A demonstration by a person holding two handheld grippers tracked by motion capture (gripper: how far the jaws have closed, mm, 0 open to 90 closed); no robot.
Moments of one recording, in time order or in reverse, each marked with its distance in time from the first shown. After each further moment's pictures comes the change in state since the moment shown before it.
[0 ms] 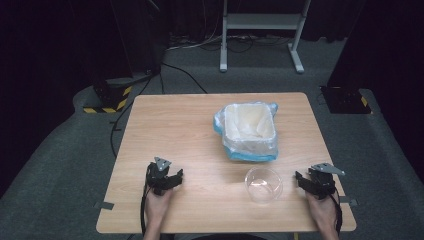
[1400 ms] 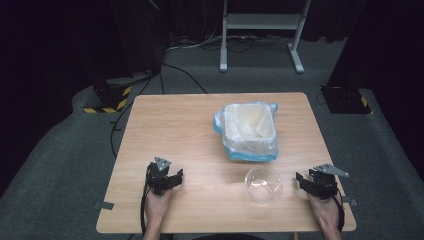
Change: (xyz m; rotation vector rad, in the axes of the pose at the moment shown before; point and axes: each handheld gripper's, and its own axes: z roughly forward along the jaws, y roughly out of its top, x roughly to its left) left arm 0.000 0.000 0.000 0.002 -0.001 0.002; right arm -0.003 -0.001 -0.008 -0.013 0.044 0.003
